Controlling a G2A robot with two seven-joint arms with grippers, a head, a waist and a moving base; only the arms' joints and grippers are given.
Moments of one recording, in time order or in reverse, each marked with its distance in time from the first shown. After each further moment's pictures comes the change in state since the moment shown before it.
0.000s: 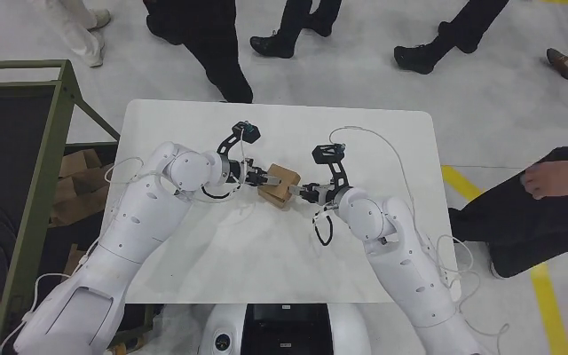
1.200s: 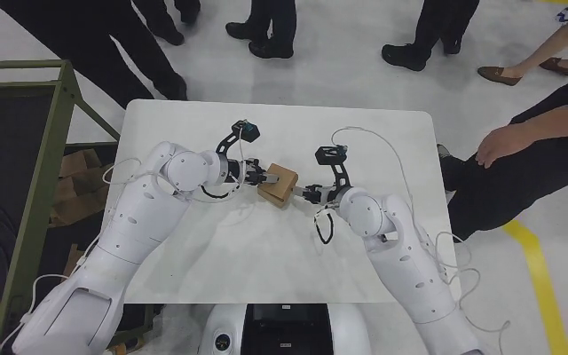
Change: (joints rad) left arm 0.007 0.006 -0.013 -0.011 -0.027 -0.024 0.005; right arm 0.020 0.006 -0.007 0.040 0.011 0.047 0.027
